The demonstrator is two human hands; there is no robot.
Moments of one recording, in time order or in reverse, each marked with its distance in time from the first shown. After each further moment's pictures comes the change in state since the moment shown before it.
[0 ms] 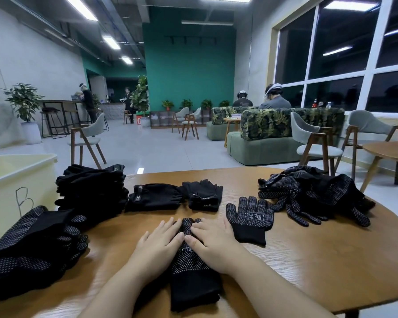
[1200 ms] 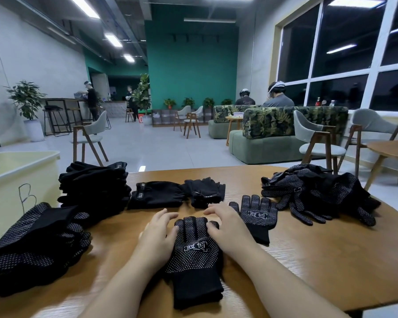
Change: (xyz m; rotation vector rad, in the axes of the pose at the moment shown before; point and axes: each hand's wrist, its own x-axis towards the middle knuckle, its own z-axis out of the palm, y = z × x) left_hand 0.008 -0.001 -0.002 -0.107 0.242 -0.052; right_hand 0.012 0.021 -0.003 0.283 0.381 0.018
